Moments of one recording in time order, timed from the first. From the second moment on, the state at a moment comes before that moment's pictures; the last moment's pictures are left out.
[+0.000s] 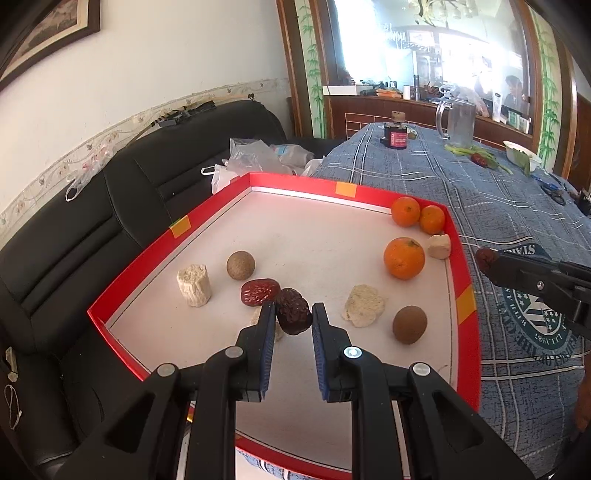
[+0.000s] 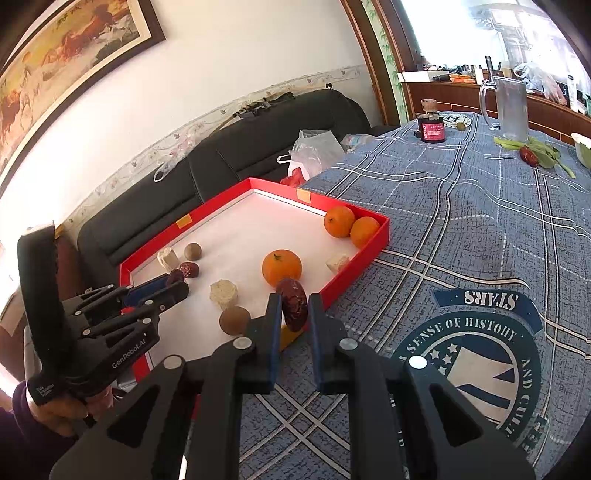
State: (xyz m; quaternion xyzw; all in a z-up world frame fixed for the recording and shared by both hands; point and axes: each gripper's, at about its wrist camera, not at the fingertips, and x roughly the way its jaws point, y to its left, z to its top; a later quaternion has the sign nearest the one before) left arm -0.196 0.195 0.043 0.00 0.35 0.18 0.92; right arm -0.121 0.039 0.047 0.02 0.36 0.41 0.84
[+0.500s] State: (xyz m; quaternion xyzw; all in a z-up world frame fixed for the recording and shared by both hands) left arm -0.192 0.202 0.041 -0.01 0.35 0.18 0.92; right arm -0.126 0.082 0.049 -0.02 0.36 0.43 0.83
